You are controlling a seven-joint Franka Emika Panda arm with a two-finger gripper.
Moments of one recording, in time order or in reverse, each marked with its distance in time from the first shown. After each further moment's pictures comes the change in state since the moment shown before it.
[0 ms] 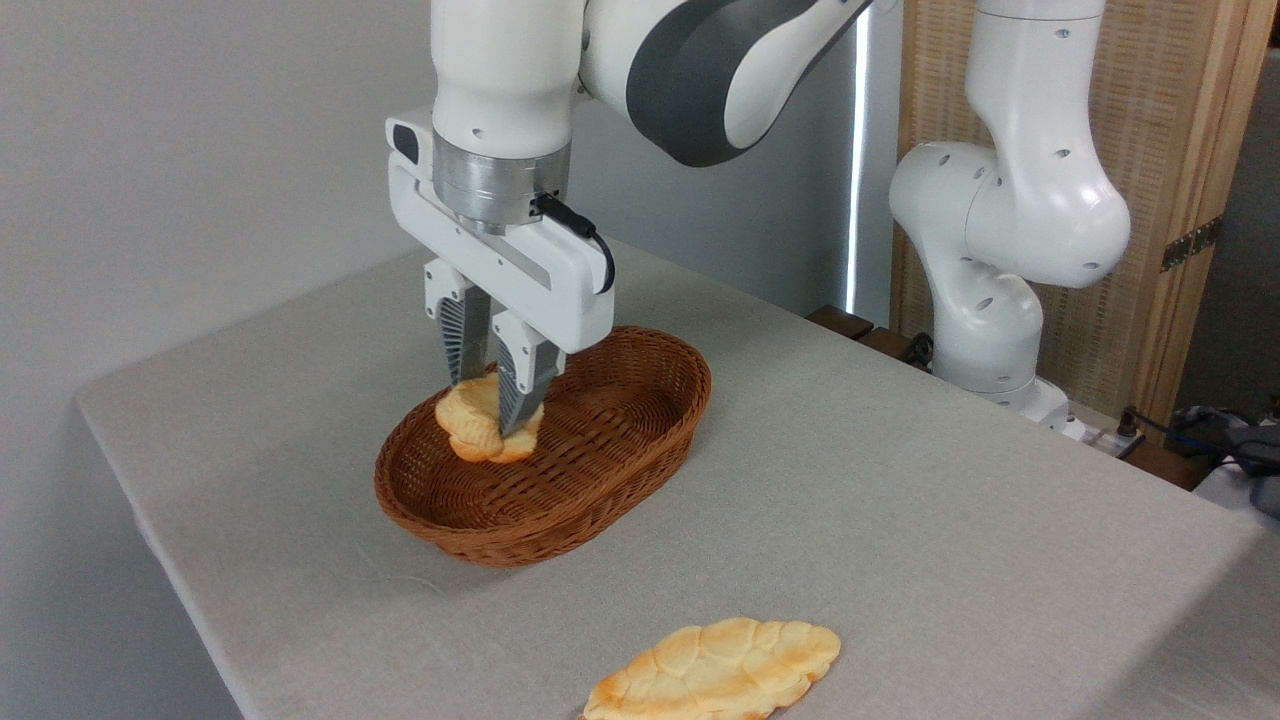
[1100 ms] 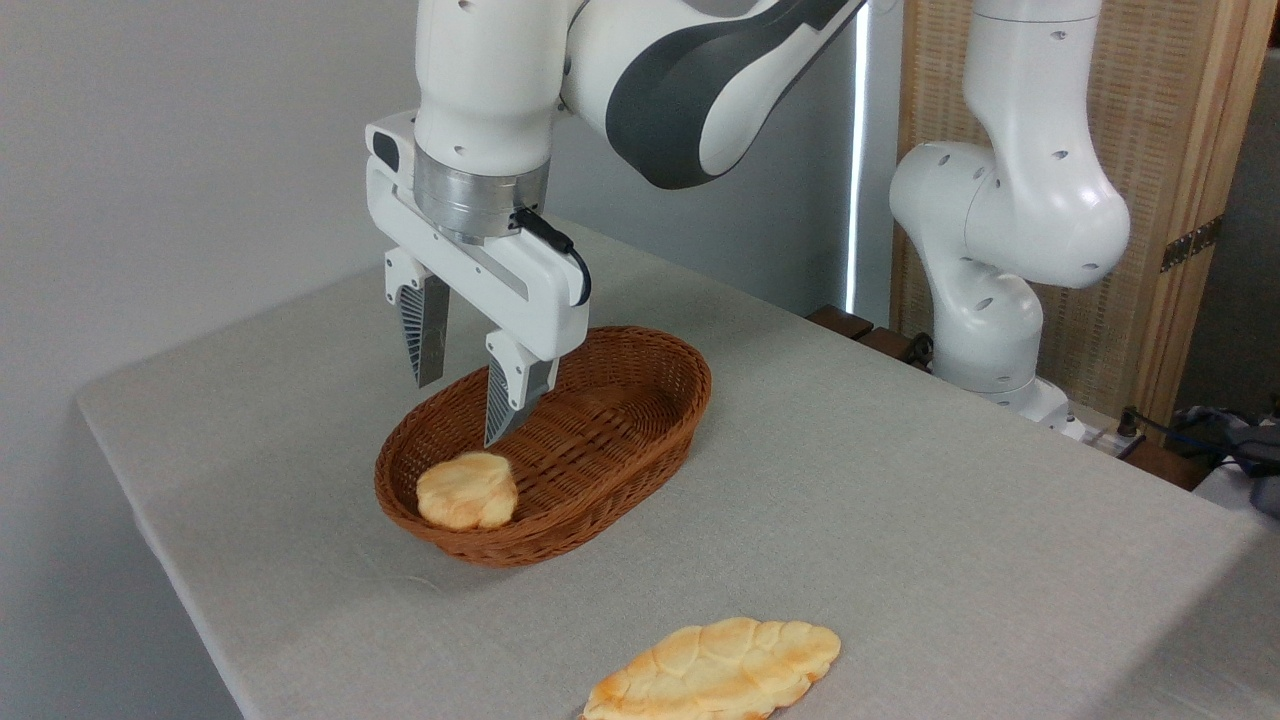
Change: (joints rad) arm -0.007 0.025 -0.021 0.001 -0.047 0.035 -0.015
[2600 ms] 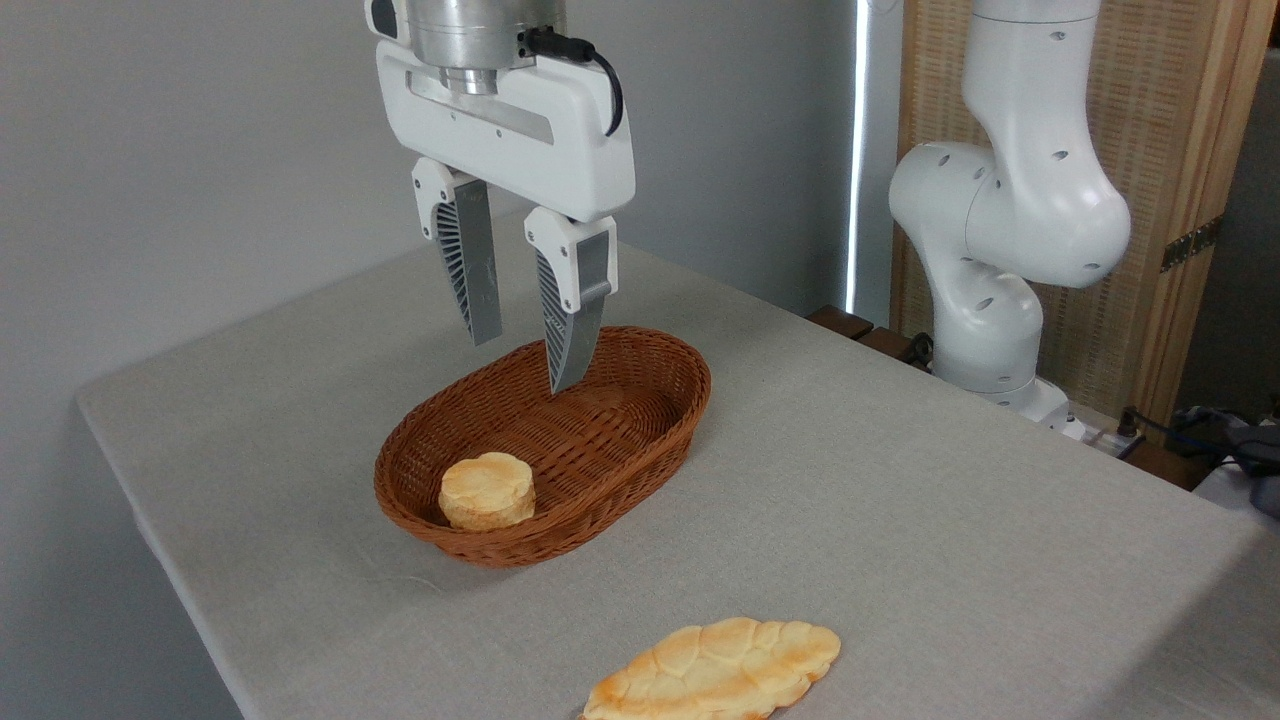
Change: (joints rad) arm 0.012 0.016 0.063 0.310 0.311 -0.350 0.005
